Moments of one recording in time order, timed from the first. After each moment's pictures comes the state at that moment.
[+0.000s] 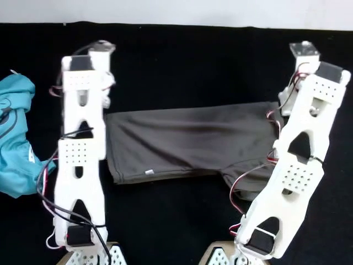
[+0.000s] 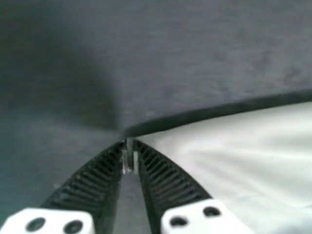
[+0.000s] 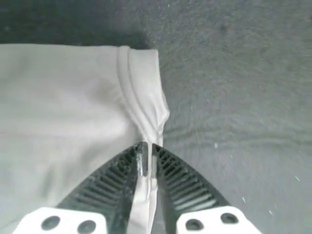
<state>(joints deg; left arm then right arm) -11.4 69.8 -82.4 100.8 -21.1 17.9 43.3 -57.5 98.6 27.6</state>
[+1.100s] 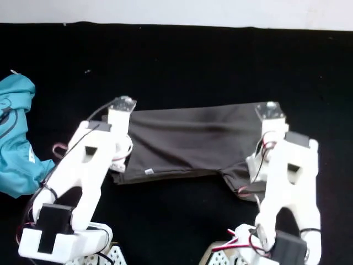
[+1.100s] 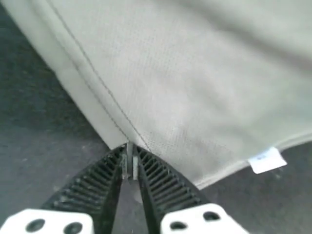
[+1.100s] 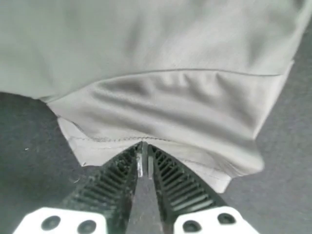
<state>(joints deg) 0.6 -9.5 47.1 52.7 -21.1 12.3 -22.0 46.2 66.7 26.1</state>
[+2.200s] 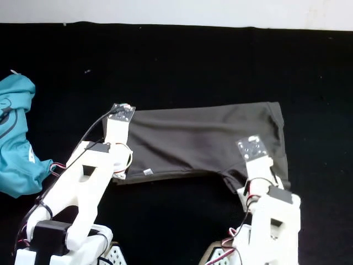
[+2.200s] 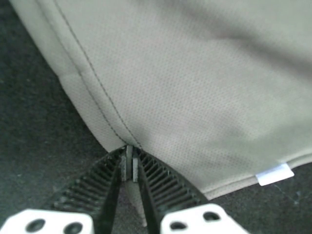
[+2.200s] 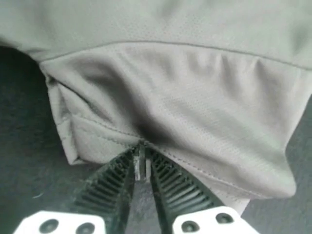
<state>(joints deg) 0.7 -12.5 58.6 37.7 -21.0 14.6 -50.5 82.1 47.1 40.2</state>
